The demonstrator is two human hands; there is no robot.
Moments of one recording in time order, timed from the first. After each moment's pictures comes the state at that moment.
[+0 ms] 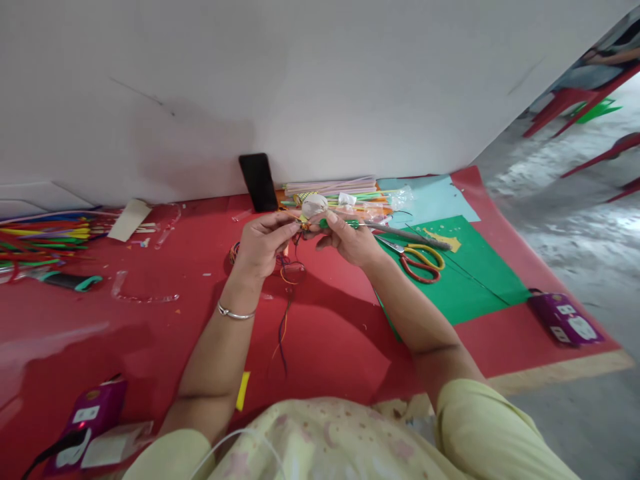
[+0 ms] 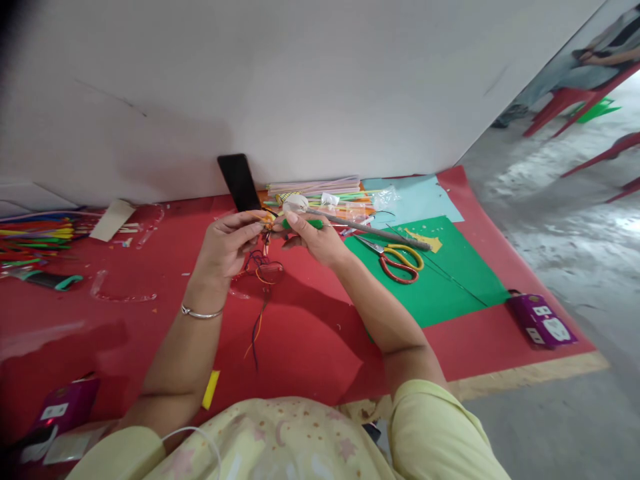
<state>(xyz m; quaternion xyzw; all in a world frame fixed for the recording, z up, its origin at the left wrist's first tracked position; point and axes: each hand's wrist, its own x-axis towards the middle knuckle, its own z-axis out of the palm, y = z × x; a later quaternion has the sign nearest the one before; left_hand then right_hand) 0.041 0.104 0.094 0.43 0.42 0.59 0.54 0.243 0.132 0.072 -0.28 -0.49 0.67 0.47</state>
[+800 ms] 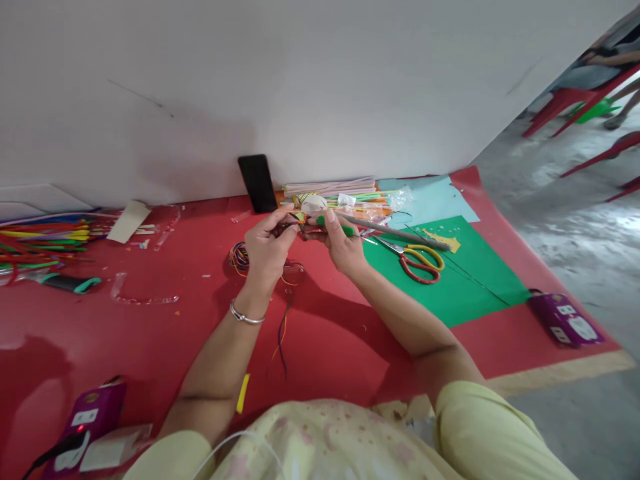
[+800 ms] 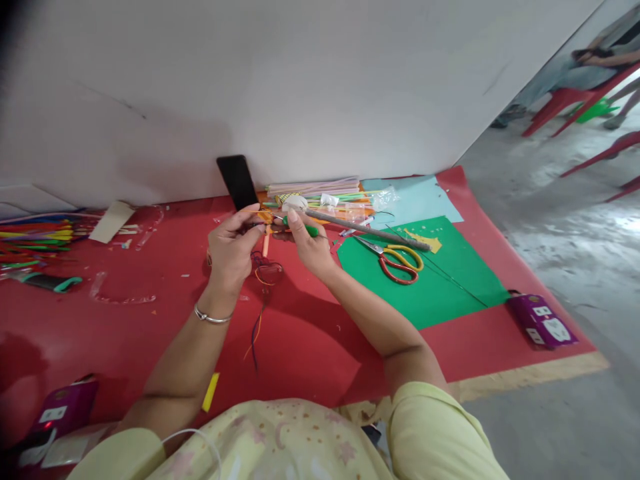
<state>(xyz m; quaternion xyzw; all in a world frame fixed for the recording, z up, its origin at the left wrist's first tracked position) 0.060 0.106 0.074 0.45 0.45 0.67 0.38 0.210 0.121 0.057 -0.33 -0.44 0.59 0.59</state>
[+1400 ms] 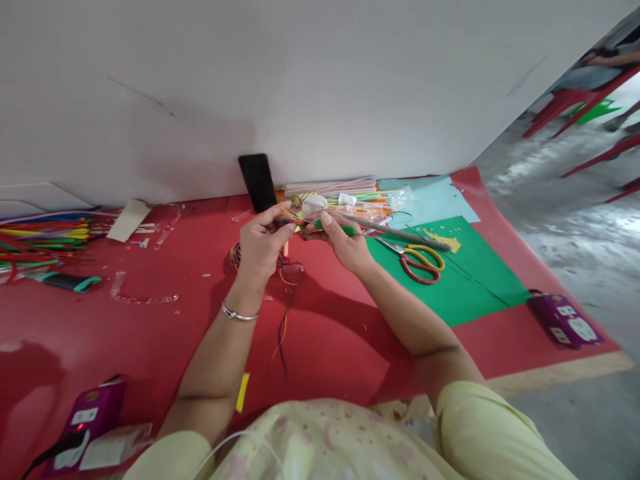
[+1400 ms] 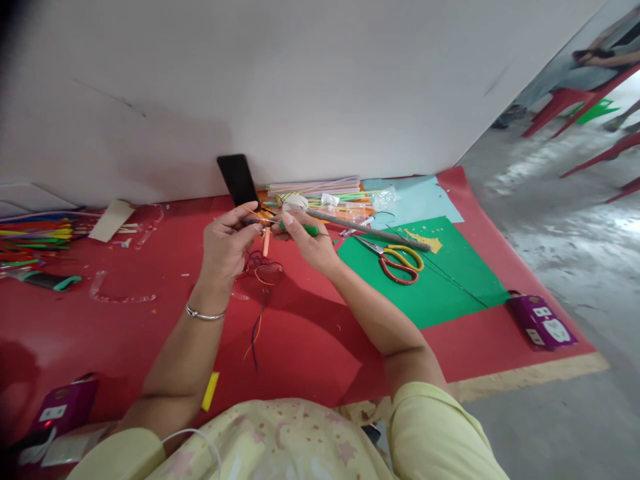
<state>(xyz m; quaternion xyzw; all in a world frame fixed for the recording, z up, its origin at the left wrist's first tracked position) 0.047 0.110 0.083 0.44 0.44 0.64 0.44 0.224 0.119 0.070 -0.30 -0.51 0.60 0.55</state>
